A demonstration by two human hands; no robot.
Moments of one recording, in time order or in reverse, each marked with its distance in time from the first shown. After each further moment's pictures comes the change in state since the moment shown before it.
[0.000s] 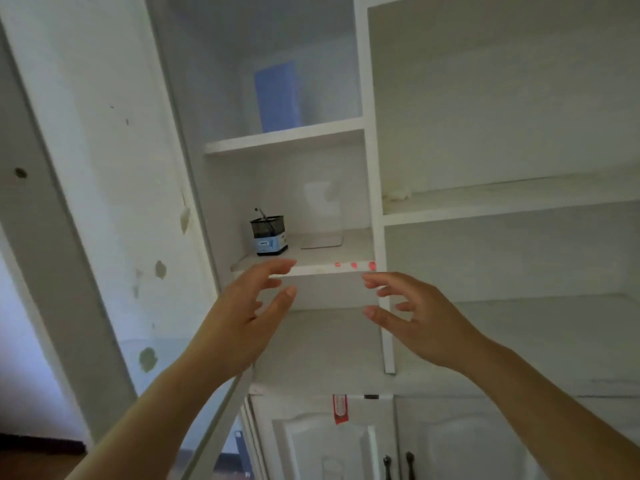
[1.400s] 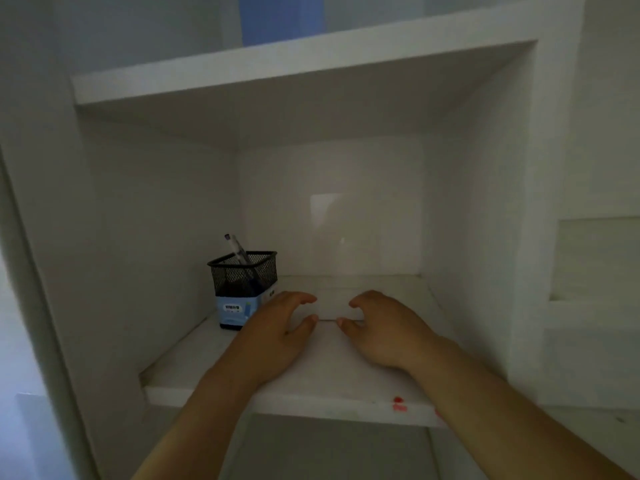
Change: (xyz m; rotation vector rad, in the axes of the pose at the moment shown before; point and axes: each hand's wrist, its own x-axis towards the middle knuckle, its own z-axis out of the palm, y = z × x) left_hand 0.284 -0.267 0.124 0.114 -0.075 -0.017; right_hand 0.333 0.188 0.113 -0.490 -0.198 0.199
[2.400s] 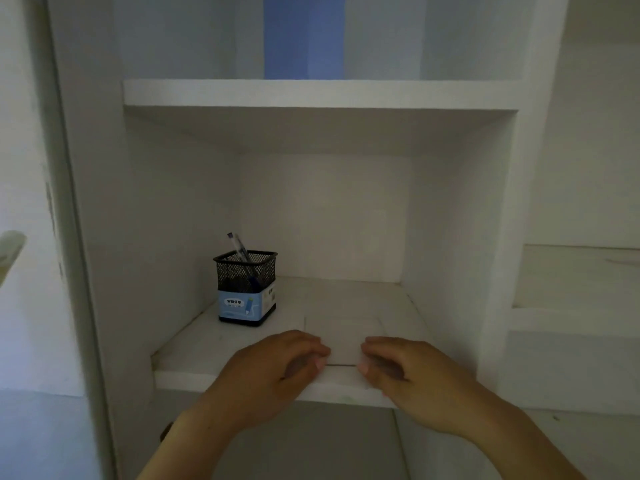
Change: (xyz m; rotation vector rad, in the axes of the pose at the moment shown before) left_hand -0.056 0.017 -0.021 0.069 -0.242 0.129; right_hand -0.094 -0.009 -0.028 0.044 -0.040 -0.046
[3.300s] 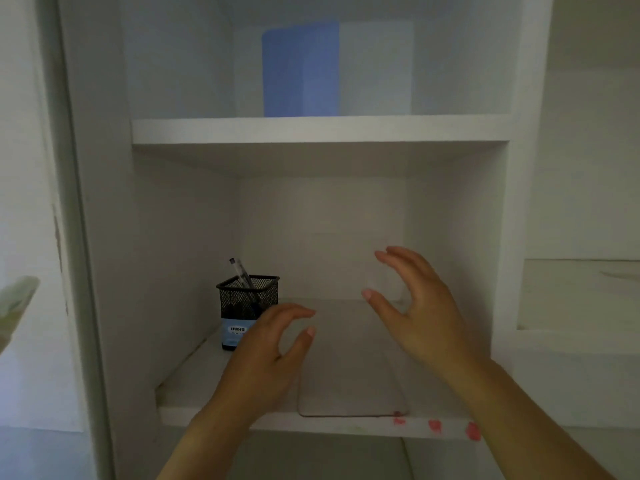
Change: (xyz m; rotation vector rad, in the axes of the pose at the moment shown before) left_hand 0.023 0.001 -0.020 -0.335 0.381 -0.014; right_hand 0.047 -0.021 -0.041 0.094 0.666 -0.182
